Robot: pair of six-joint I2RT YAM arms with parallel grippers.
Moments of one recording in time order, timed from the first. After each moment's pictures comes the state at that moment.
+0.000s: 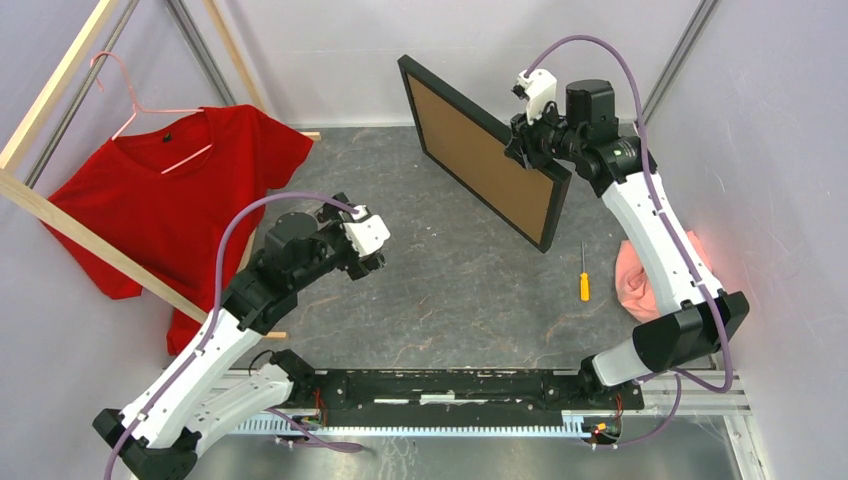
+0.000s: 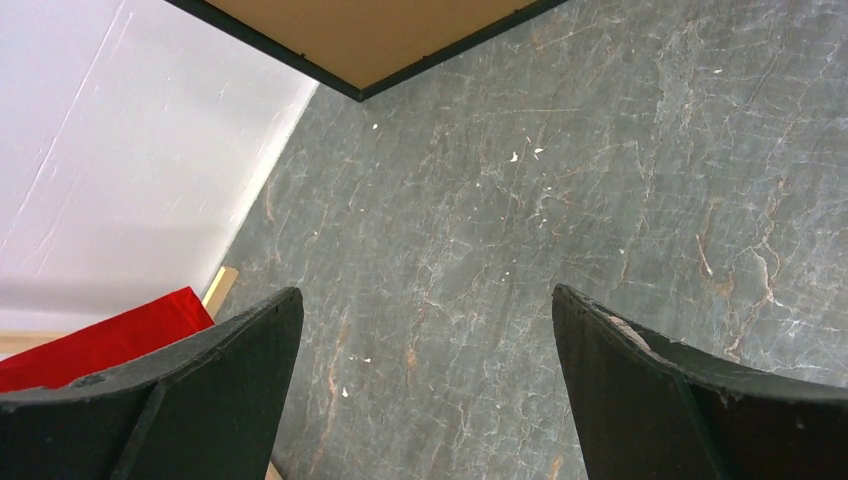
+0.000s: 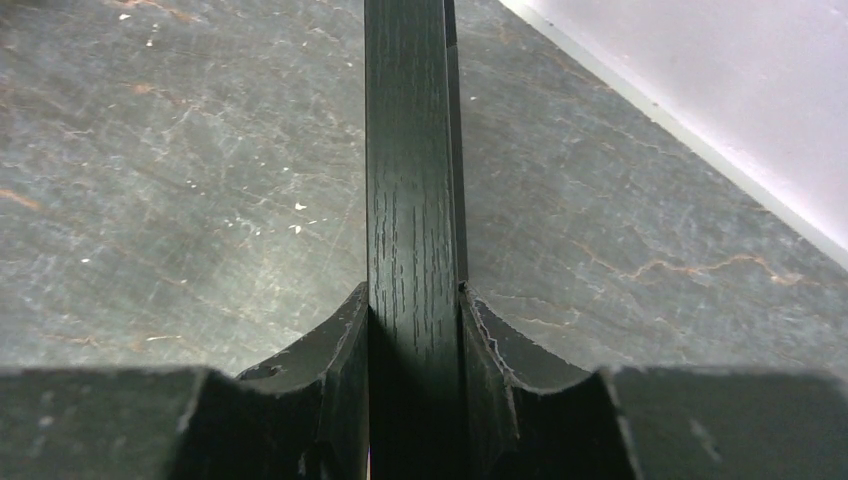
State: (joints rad) left arm -0.62 0.79 0.91 -0.46 0.06 0.63; right arm 0.30 1.49 1.66 -0.65 -0.32 -0.25
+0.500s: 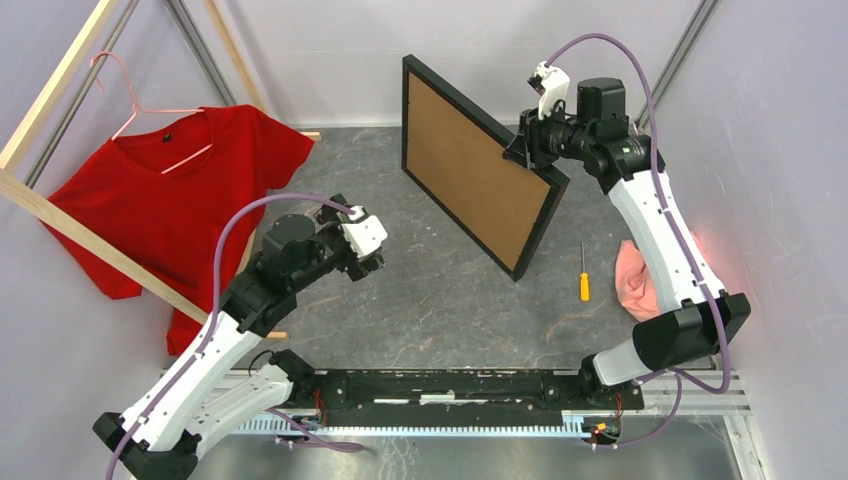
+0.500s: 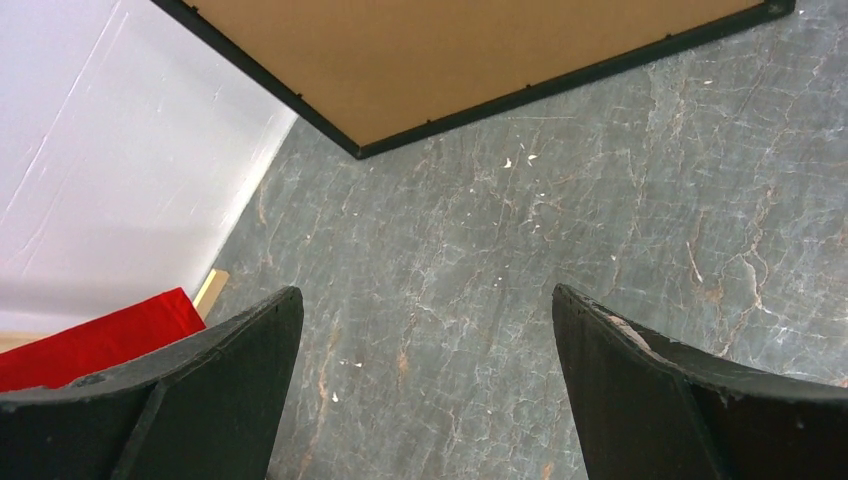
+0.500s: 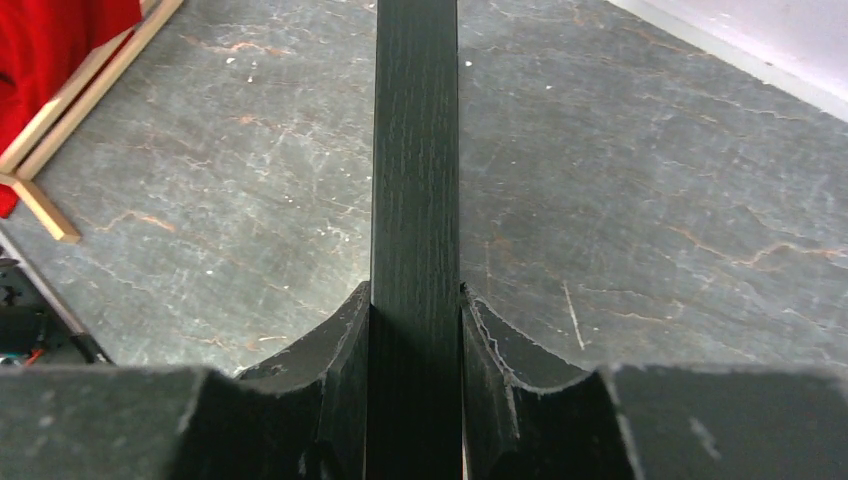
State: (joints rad) left arm -0.61 0.76 0.89 -0.45 0.08 0.61; right arm 0.25 1.49 1.67 -0.68 -0.47 -0.07
